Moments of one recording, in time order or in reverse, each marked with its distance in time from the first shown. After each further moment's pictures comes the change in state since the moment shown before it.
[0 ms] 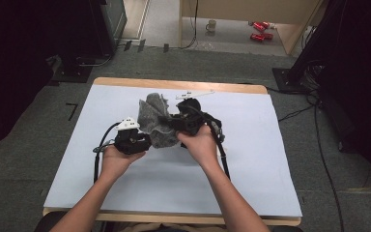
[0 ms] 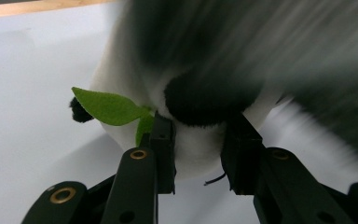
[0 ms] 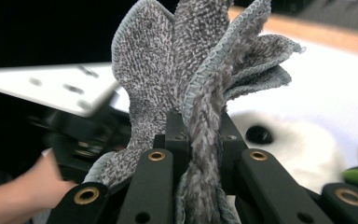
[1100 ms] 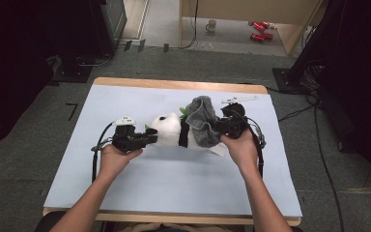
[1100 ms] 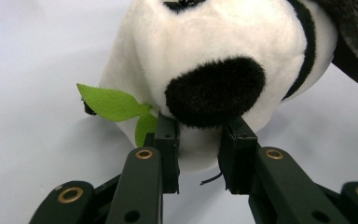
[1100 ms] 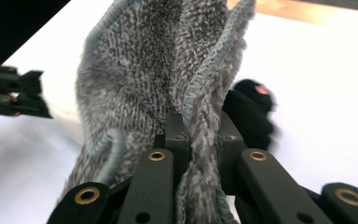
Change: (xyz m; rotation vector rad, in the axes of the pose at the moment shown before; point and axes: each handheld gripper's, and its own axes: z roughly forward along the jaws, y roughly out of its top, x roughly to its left) left arm 0.020 -0.004 0.002 0.042 -0.012 -0.113; right arm -0.081 -0.037 -0.079 0.032 -0.299 0.078
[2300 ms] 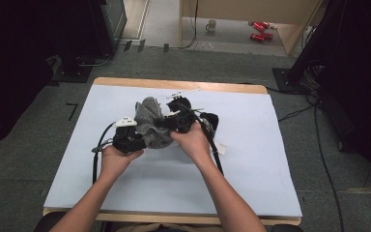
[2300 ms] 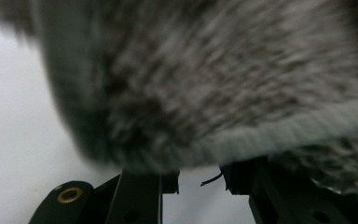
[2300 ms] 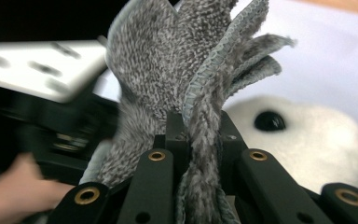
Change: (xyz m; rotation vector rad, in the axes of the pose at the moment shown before) left arm -0.007 0.000 -0.001 -0.022 0.012 0.020; right arm 0.107 0.038 0.080 0.078 0.282 -0.079
